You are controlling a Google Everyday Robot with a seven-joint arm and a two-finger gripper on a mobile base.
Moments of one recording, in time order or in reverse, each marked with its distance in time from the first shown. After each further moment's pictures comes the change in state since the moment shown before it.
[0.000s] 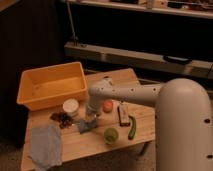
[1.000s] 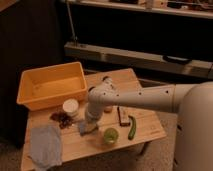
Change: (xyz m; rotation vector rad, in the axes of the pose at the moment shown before) arm -0.015 0.059 -0.039 -0.011 0.001 -0.054
